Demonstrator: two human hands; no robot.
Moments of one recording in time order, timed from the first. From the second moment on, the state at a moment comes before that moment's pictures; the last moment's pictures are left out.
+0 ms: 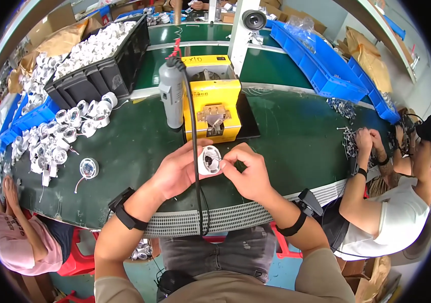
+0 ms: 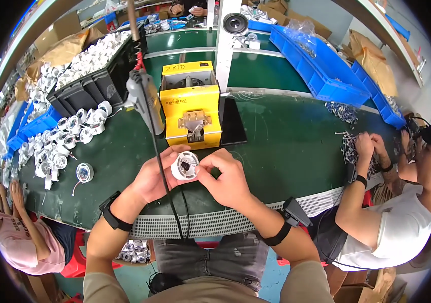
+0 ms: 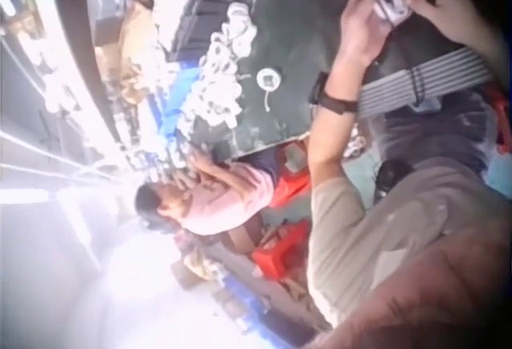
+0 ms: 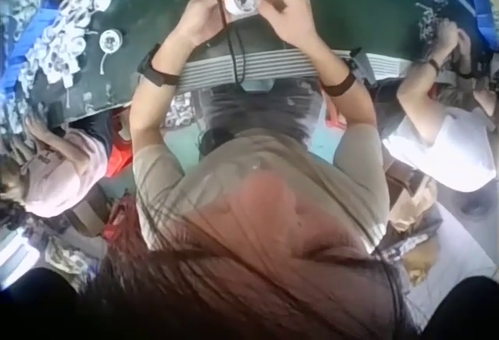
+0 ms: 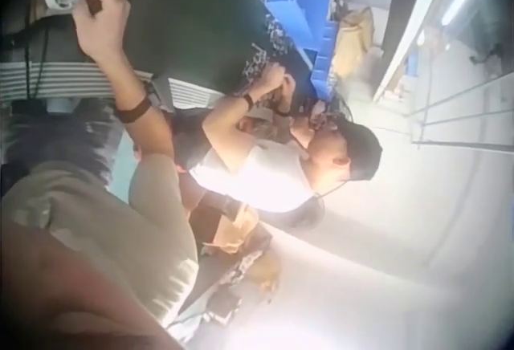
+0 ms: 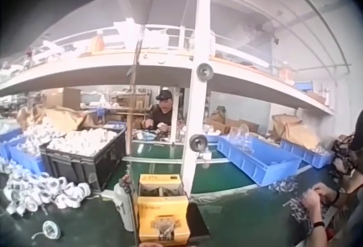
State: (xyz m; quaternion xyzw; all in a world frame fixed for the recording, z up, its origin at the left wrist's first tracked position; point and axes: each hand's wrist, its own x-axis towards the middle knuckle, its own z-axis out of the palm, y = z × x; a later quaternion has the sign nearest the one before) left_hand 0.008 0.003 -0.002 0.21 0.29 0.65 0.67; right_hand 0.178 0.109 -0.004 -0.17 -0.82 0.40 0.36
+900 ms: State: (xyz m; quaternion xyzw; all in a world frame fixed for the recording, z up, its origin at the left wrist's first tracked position) left_hand 0.028 0.005 -0.021 0.56 0.44 0.64 0.28; right_hand 0.178 0.112 -0.002 -0.23 -0.61 0.73 0.21
